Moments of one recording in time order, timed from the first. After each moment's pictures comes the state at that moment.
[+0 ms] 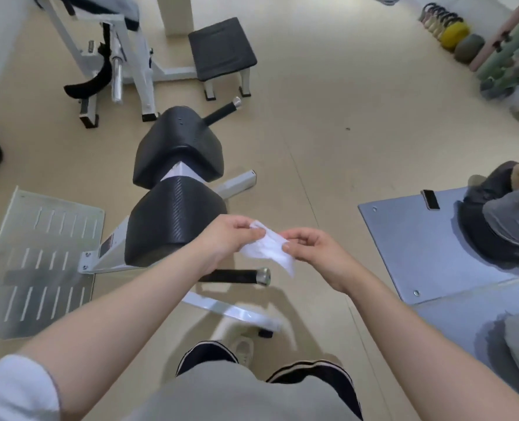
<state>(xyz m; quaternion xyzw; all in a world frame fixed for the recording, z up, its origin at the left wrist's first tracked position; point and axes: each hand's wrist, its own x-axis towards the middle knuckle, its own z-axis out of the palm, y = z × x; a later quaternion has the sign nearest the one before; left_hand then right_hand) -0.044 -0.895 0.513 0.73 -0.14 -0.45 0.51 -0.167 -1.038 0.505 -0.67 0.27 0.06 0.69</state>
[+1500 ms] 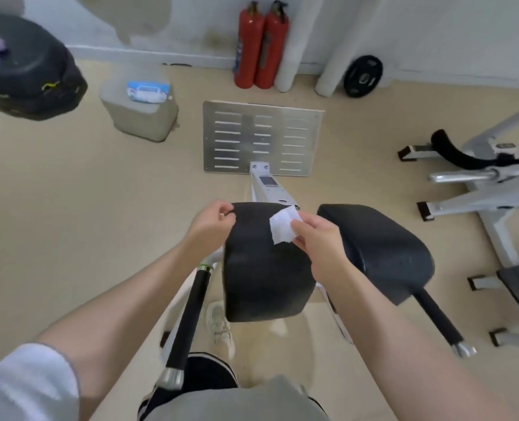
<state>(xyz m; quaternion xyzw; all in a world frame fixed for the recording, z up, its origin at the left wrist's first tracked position) 0.050 -0.844 0.412 0.66 0.54 0.07 0.53 0.188 -0.952 0.457 -0.77 -0.07 0.43 0.46</state>
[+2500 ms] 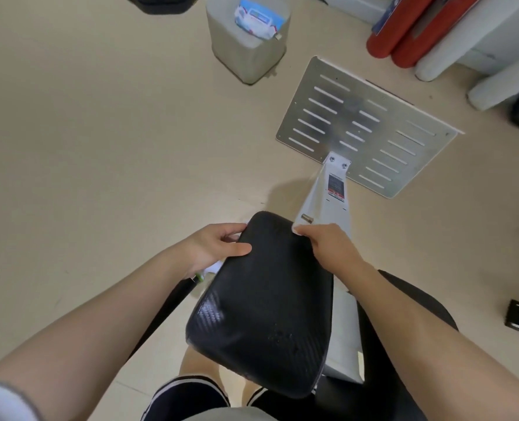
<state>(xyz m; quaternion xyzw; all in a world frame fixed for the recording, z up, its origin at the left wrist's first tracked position) 0.065 -0.817 0.320 0.33 0.55 0.09 0.76 0.295 -0.818 0.311 -0.63 -0.65 0.40 -0.13</state>
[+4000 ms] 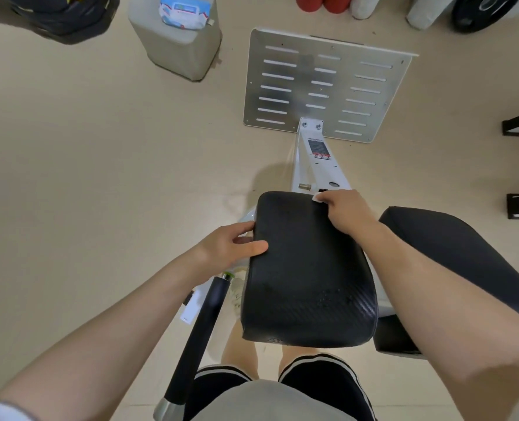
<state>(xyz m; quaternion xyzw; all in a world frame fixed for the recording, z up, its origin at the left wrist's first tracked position) 0.039 -0.812 0.334 0.46 0.49 -0.07 0.74 0.281 -0.837 0.303 -0.79 -0.49 0.38 -0.07</state>
